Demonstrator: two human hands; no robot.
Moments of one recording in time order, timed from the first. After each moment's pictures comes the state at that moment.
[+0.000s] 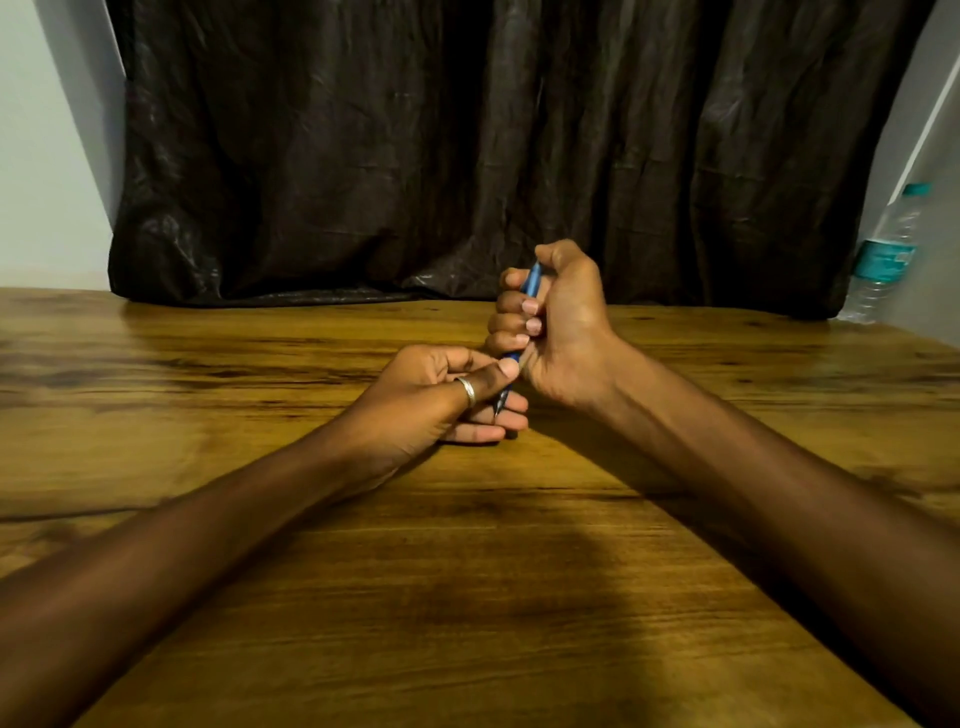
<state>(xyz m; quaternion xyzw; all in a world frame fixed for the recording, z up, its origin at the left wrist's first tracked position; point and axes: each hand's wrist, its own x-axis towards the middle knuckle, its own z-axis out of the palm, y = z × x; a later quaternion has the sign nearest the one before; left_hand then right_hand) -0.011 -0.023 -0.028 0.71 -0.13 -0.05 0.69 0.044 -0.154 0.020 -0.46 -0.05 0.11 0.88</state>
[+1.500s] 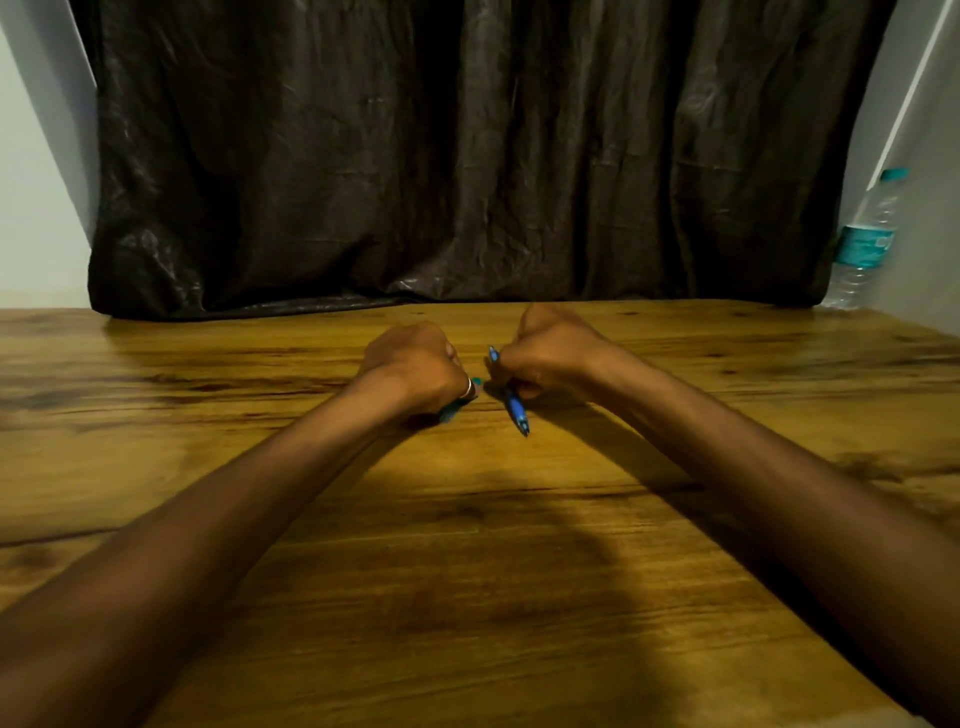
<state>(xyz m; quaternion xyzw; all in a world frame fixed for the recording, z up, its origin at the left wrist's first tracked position) 0.045 -0.038 -0.009 0.97 0.01 0.07 0.24 0.062 -0.184 0.006 -0.95 -0.06 -0.02 0.30</state>
